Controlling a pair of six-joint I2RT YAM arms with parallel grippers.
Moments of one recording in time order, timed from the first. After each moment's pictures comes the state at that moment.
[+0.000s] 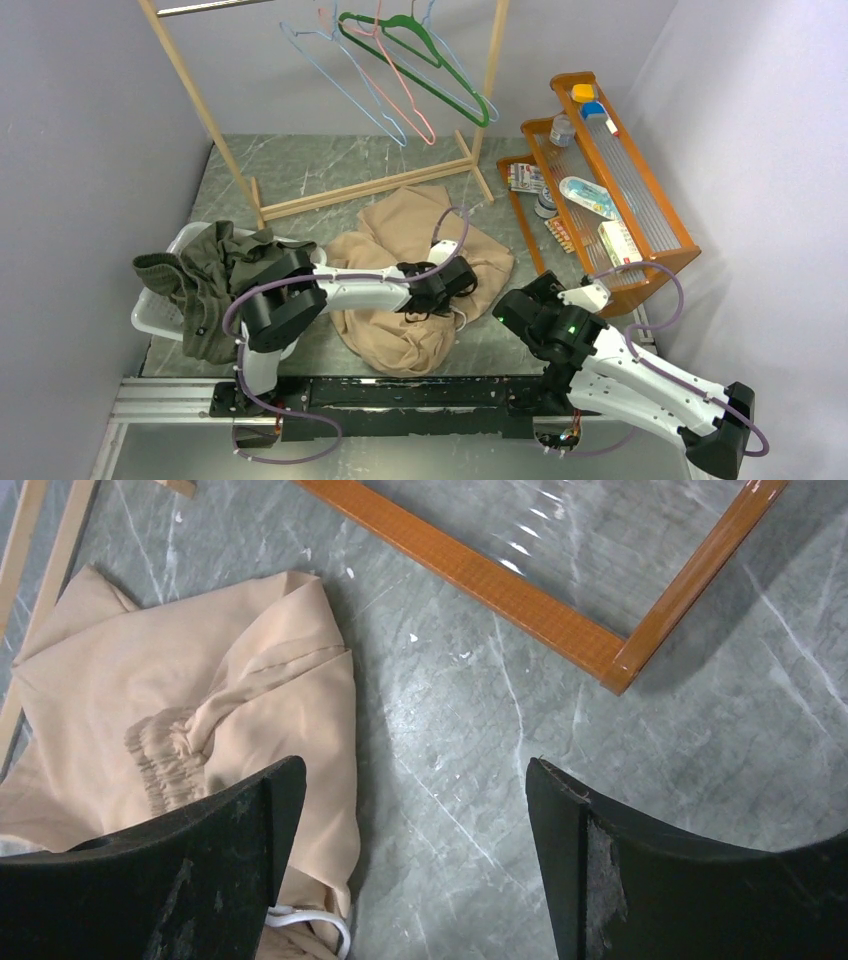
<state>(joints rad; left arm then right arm) -1.15 1.95 1.25 -0.39 -0.40 -0.80 0.93 0.70 0.57 -1.15 0.94 1.72</state>
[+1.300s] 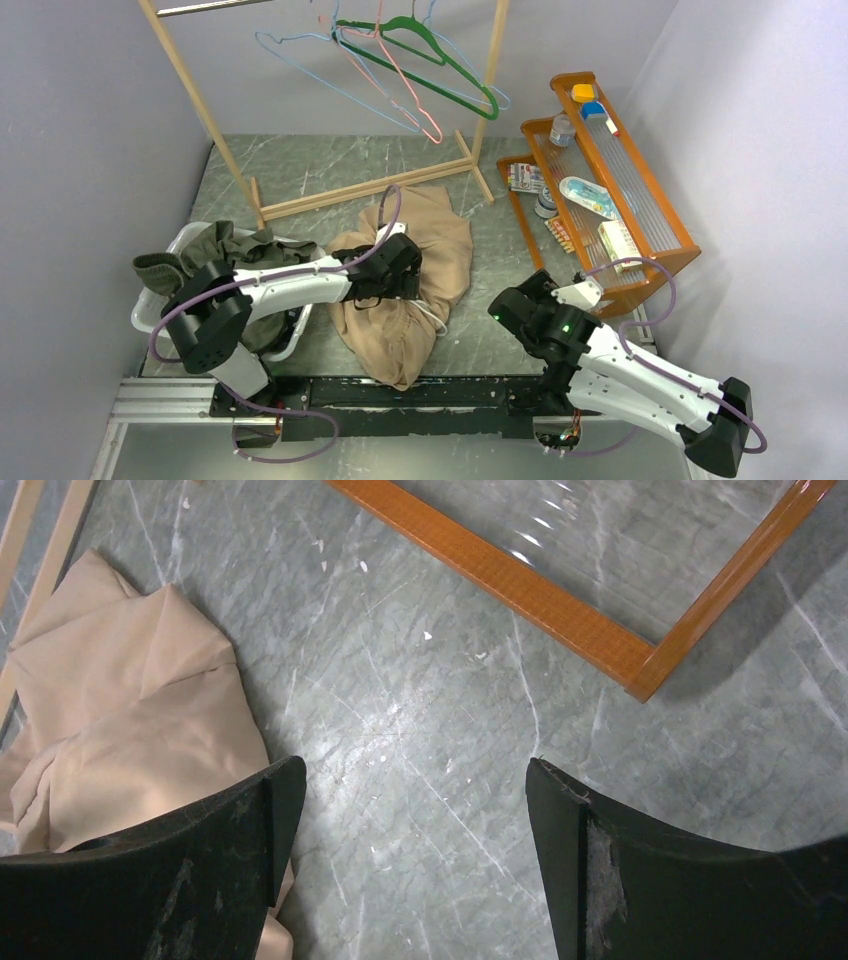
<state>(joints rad) -0.96 1.57 0.97 -0.41 -0.36 -0.71 0.93 0.73 0.55 -1.06 0.95 1.66</state>
